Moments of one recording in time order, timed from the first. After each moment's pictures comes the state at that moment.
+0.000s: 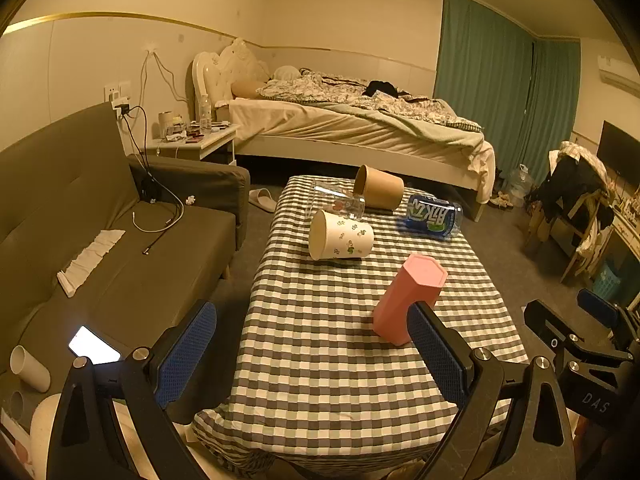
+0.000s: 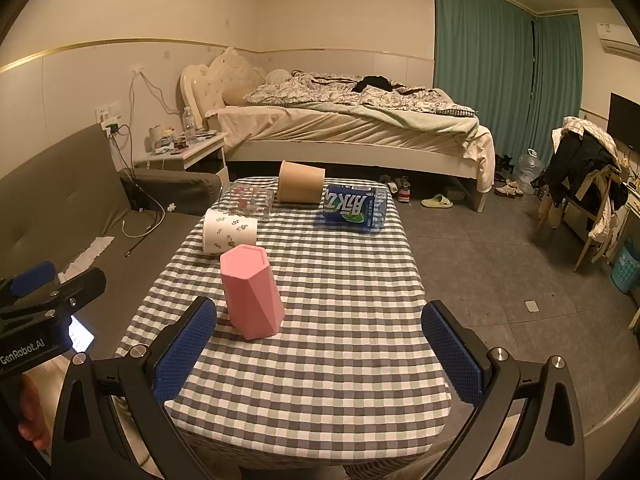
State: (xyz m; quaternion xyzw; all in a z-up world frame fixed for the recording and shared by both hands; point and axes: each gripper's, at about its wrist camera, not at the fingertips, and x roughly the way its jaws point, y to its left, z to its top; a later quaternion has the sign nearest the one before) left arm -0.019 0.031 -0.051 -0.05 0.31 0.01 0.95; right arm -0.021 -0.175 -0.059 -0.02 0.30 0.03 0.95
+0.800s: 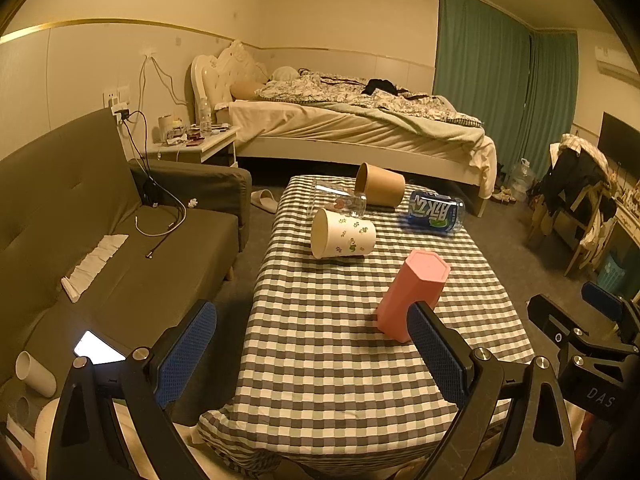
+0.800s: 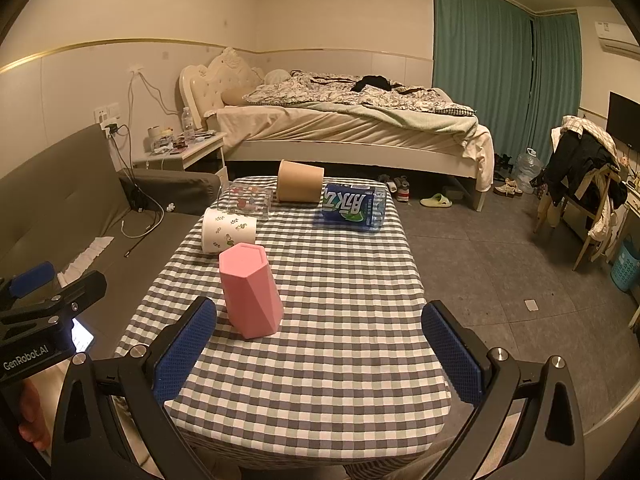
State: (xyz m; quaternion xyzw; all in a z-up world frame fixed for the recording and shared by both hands) left arm -0.019 0.033 -0.053 -0.04 0.31 0.01 0.95; right arm -0.021 -0.176 -0.059 -0.02 0.30 0.03 0.95
